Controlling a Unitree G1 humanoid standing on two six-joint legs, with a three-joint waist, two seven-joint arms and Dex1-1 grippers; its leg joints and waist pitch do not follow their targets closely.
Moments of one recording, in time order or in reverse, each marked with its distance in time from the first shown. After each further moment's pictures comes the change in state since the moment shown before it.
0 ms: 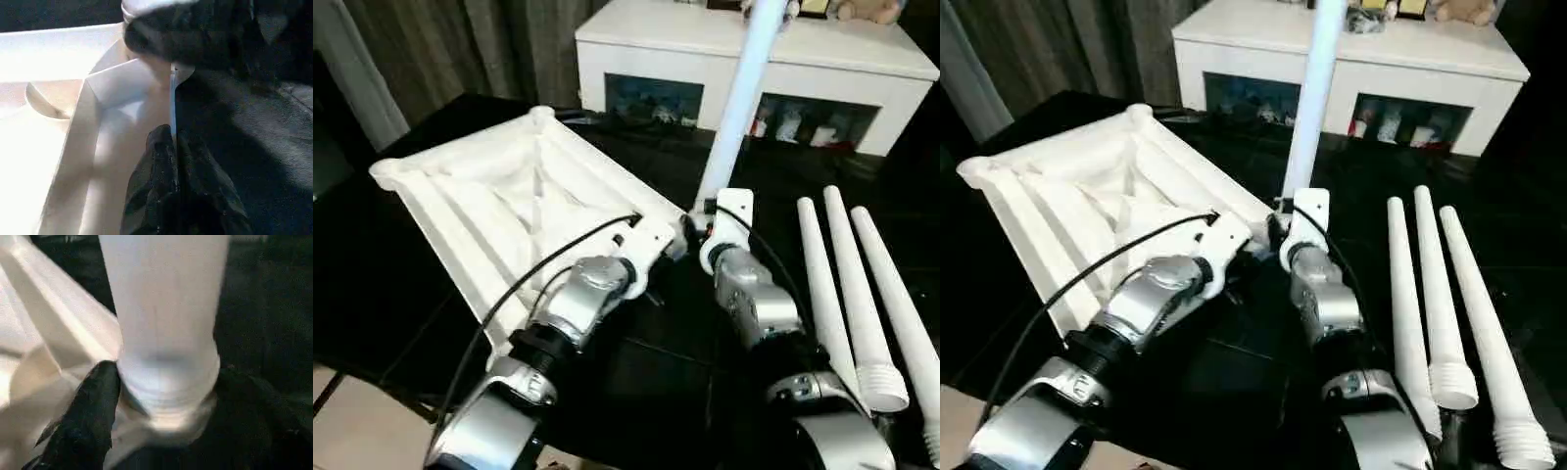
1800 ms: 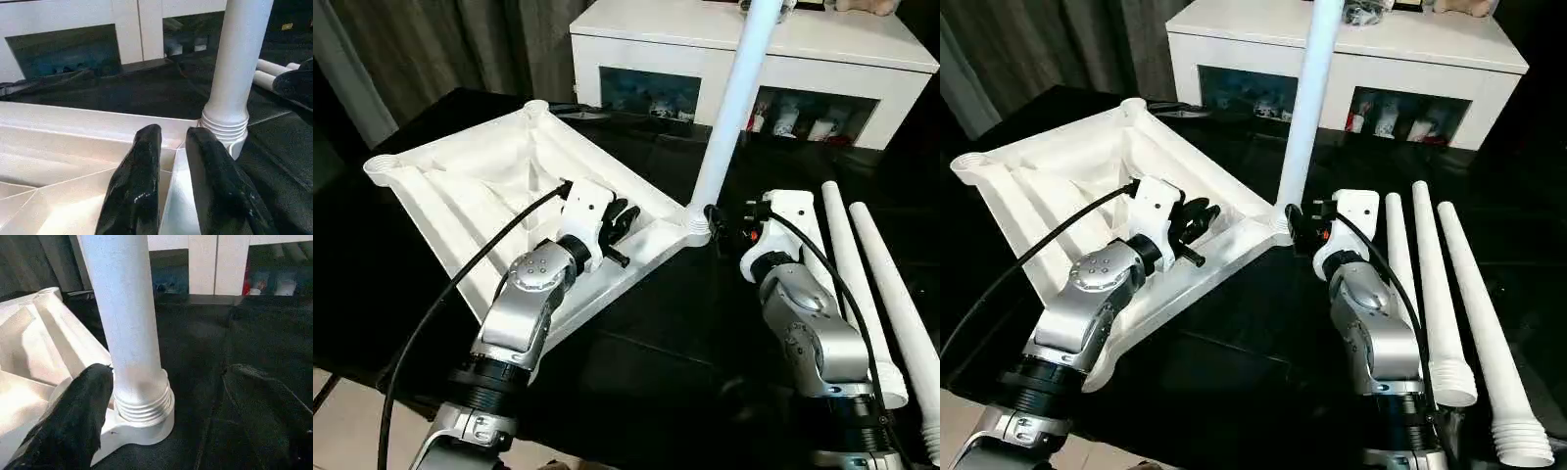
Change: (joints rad) left arm 0.206 0.070 0.199 -0.424 -0.116 -0.075 0.038; right arm 0.279 -0.093 0.000 -0.641 0.077 0.186 0.113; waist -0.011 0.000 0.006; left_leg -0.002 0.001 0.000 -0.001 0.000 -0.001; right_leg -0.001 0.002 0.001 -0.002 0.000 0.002
